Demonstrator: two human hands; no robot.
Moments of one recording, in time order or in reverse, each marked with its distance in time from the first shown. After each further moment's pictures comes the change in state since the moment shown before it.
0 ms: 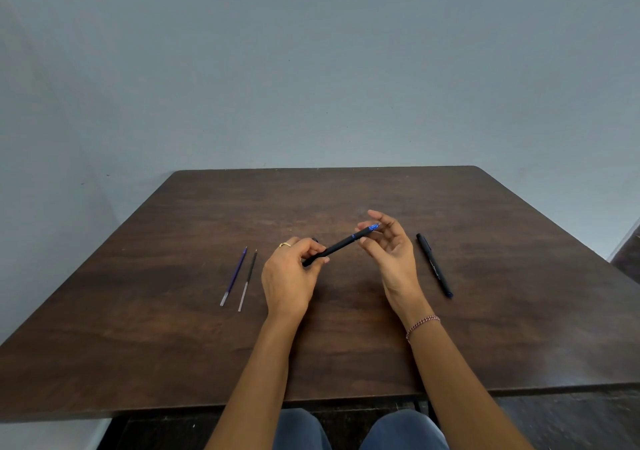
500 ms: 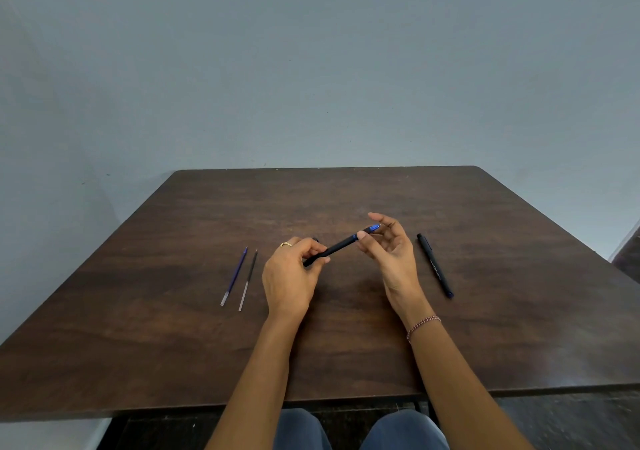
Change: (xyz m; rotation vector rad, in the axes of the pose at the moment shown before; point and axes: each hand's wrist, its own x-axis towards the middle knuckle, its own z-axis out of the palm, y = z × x) left_hand 0.001 0.000 0.001 -0.014 -0.002 0.000; right_hand 0.002 0.001 0.000 0.025 0.008 0.019
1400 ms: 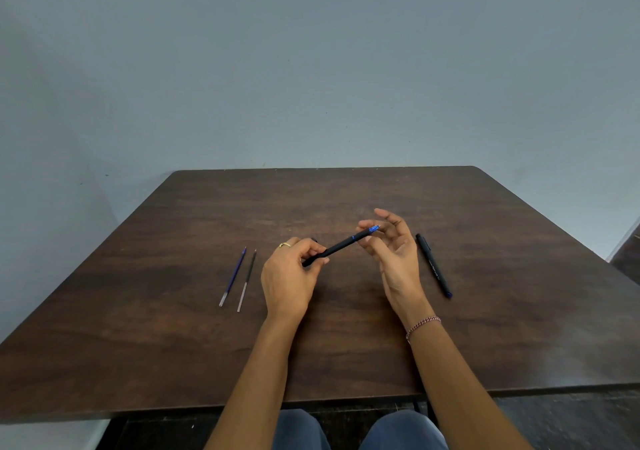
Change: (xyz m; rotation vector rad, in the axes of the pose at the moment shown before) left_hand 0.000 0.001 -0.001 0.028 0.000 0.006; right_hand -0.001 -0.001 -0.003 0.088 -0.005 -0.056
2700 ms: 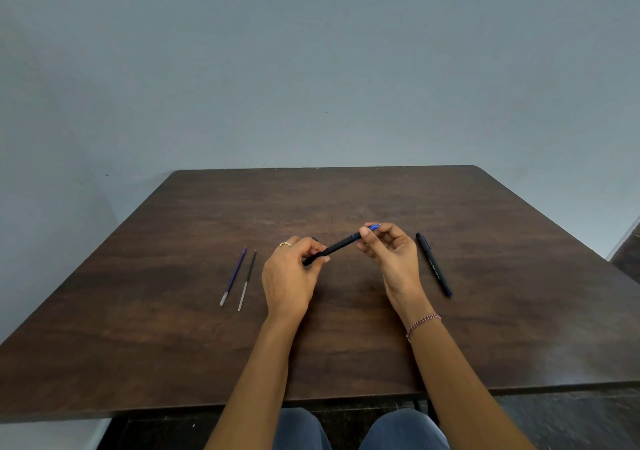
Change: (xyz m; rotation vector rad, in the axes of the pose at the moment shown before) left_hand 0.000 0.001 0.000 -0.019 0.010 0.024; right_hand 0.001 0.000 0.003 -0.029 0.080 0.091
